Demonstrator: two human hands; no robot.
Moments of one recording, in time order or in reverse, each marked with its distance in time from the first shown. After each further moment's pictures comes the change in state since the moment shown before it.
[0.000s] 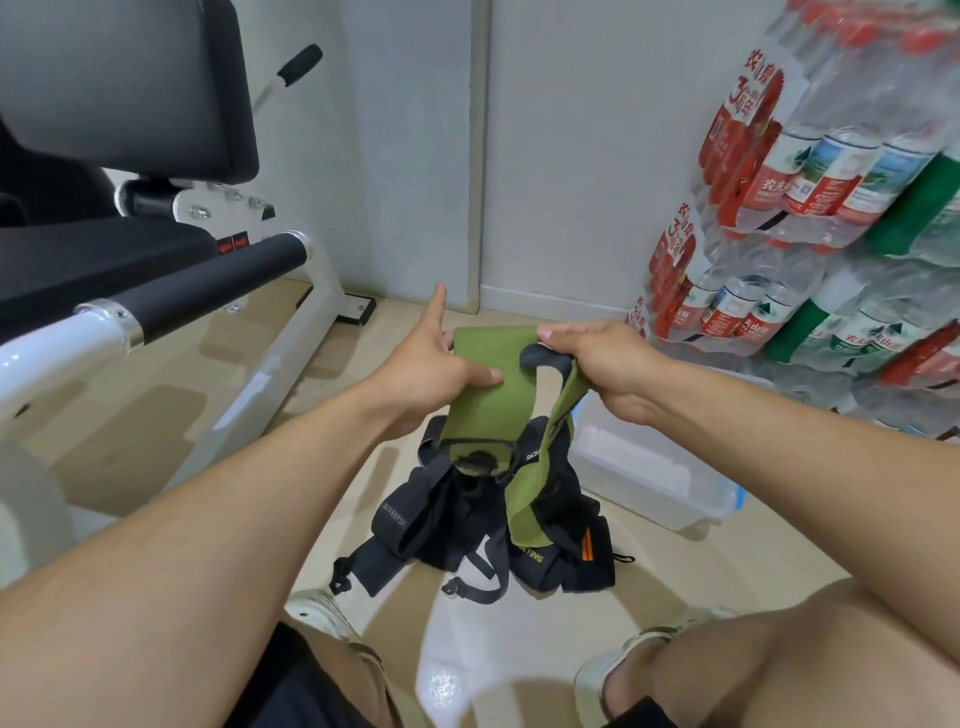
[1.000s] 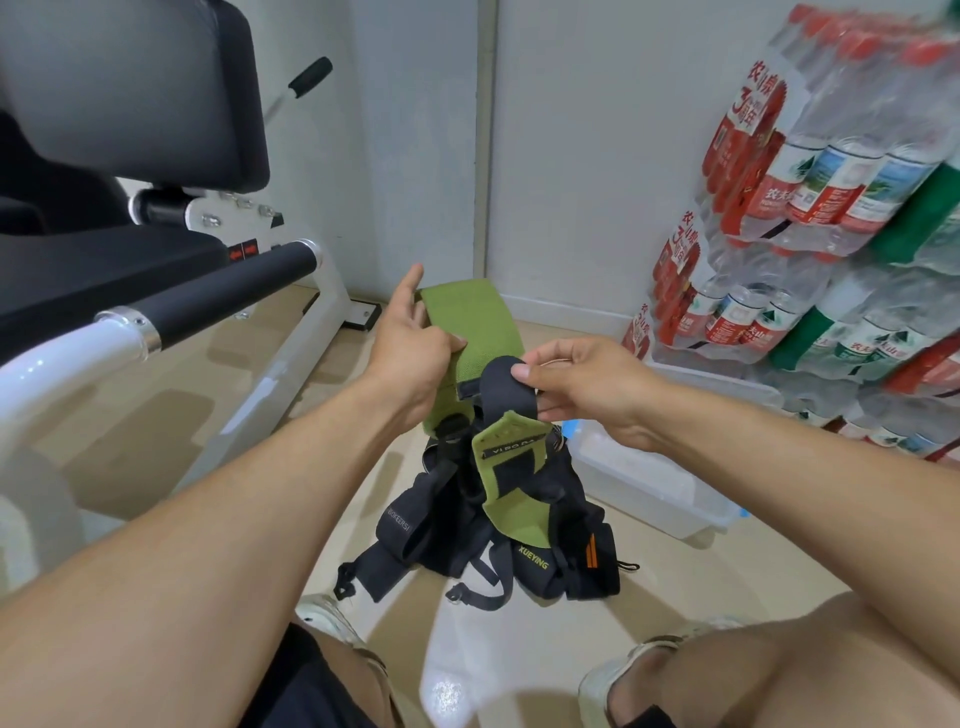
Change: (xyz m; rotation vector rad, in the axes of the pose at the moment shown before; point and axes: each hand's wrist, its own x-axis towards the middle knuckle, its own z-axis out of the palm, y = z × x) left_hand 0.004 0.012 -0.001 -0.282 0.328 0.163; right_hand -0.032 -0.007 0.013 -0.157 -0.149 -0.026
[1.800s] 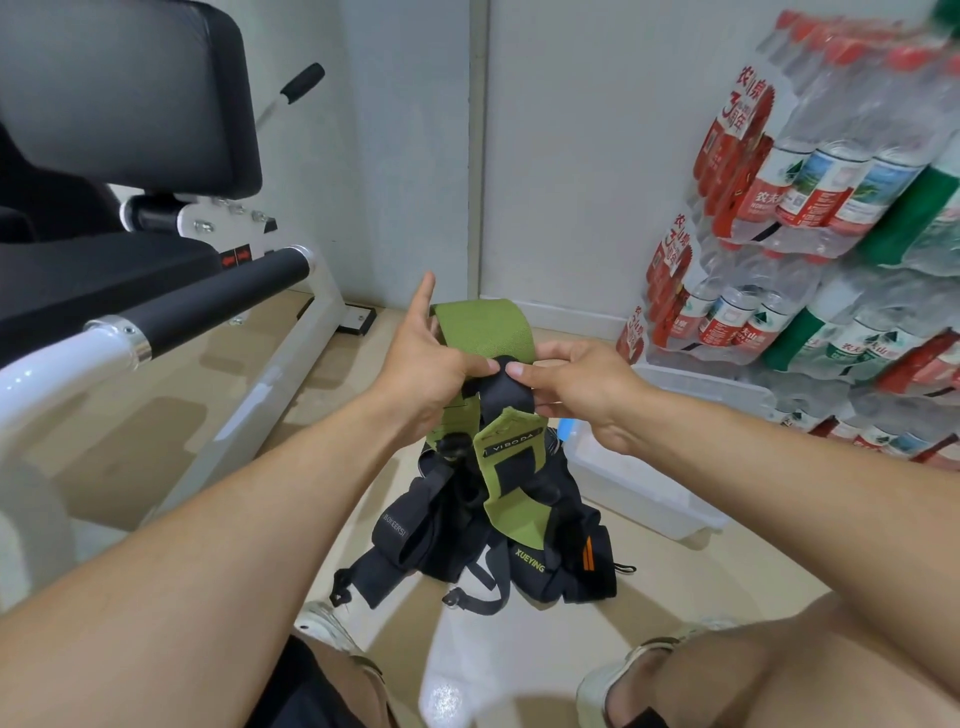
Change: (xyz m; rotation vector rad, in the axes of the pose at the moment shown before) left_hand -0.019 0.003 0.009 0.111 -0.137 0.016; right_hand 0.007 0.003 0.006 0.110 0.112 0.048
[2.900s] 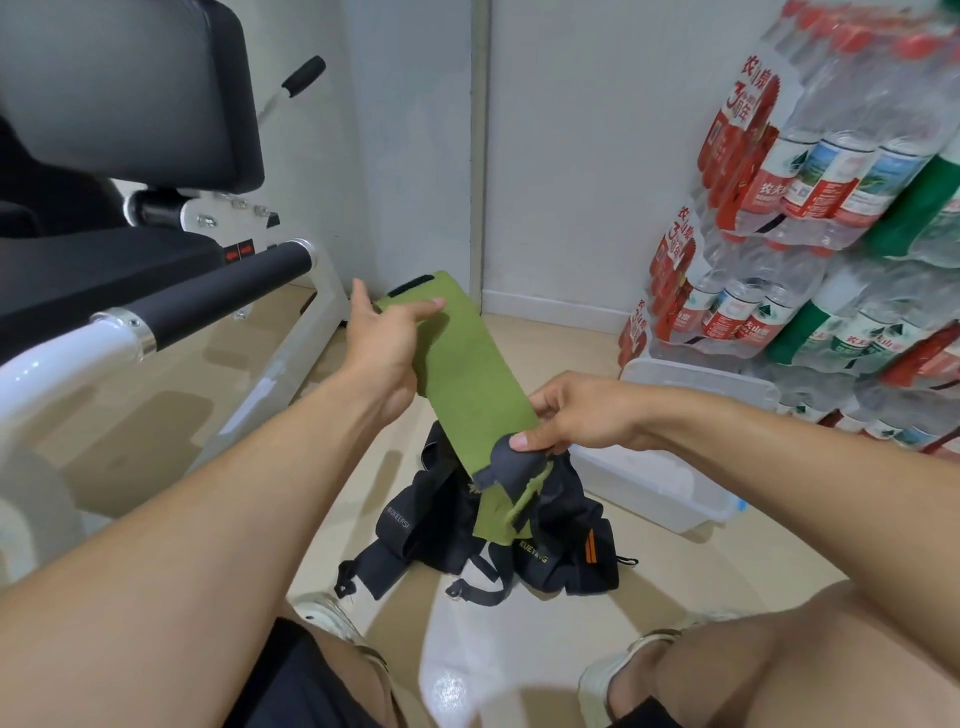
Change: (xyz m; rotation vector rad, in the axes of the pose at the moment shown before) left_hand 0.016 0.010 -0.023 -0.338 0.253 -0.111; right_hand 0.010 0.022 -0.018 -0.575 -0.509 0.015
